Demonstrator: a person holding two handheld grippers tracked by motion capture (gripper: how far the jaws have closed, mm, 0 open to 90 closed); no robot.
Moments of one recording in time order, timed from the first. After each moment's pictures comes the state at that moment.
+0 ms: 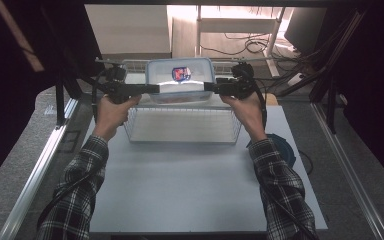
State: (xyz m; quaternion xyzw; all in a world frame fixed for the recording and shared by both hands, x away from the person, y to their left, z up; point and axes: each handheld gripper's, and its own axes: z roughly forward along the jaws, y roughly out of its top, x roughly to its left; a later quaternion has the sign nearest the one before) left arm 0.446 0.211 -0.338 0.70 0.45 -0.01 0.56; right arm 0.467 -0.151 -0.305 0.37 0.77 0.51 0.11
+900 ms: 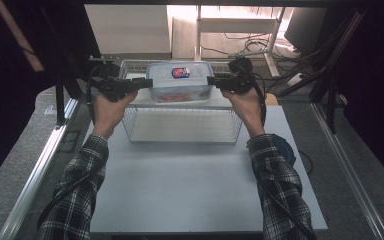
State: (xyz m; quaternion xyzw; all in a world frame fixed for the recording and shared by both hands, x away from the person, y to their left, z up) left arm 0.437 0.218 -0.327 0.69 0.46 0.07 0.56; right arm 0.472 -0.143 -0.293 0.38 0.77 0.49 0.16
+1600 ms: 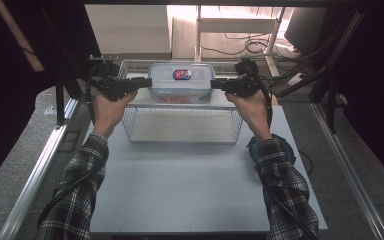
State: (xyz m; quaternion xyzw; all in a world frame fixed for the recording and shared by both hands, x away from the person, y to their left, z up) left arm 0.437 0.218 -0.325 0.69 0.46 0.08 0.55; right arm 0.457 -0.156 -0.289 0.38 0.78 0.49 0.11
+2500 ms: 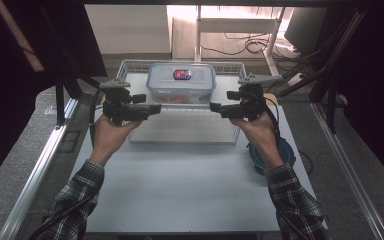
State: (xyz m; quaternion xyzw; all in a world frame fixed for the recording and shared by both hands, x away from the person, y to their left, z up) left arm 0.369 0.185 -0.345 0.75 0.39 0.13 0.52; right arm 0.406 -0.170 -0.317 0.33 0.79 0.50 0.15
